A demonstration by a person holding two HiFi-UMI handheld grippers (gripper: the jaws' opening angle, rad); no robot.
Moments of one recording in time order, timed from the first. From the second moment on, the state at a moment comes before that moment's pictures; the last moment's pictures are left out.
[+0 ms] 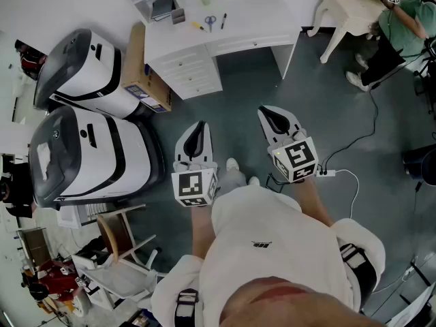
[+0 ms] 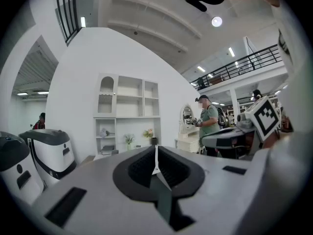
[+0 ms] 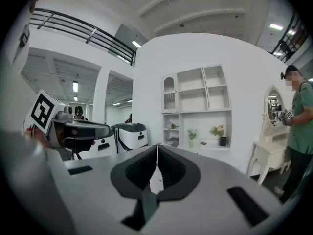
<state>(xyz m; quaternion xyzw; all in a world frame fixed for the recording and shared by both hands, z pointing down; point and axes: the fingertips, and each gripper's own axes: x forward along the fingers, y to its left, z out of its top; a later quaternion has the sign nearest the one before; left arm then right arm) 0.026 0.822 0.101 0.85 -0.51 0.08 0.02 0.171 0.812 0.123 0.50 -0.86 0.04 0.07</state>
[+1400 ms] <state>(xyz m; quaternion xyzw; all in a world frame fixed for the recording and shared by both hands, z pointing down) -0.020 0.551 0.130 0.86 -0.50 0.09 0.03 0.109 0.546 0.145 0.50 -0.86 0.05 0.09</state>
